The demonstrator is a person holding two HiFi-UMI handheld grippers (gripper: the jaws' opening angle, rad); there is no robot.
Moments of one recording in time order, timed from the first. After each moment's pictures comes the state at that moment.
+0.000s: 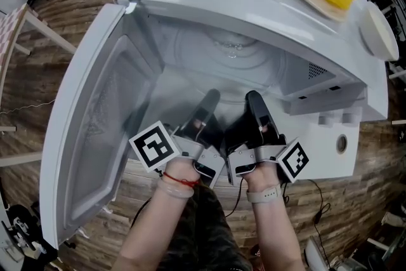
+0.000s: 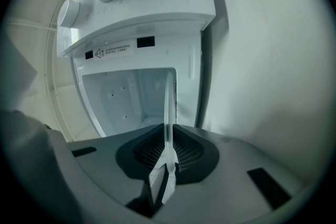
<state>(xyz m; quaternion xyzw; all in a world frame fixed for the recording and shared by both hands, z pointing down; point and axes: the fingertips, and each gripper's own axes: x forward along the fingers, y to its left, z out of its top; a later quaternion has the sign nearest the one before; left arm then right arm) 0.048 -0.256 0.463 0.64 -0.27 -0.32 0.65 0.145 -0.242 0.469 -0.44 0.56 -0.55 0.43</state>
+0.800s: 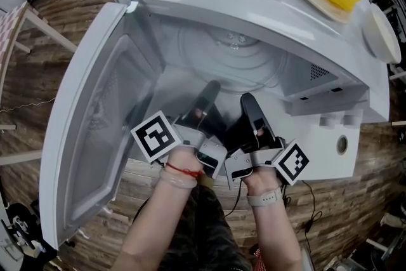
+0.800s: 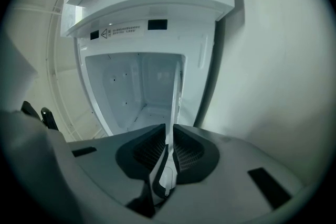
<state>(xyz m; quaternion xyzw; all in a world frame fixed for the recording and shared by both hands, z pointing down) 0.046 -0.275 0.469 0.62 -0.27 -0.33 0.65 0.127 -0.240 0.464 -0.43 0.61 -0.55 0.38</state>
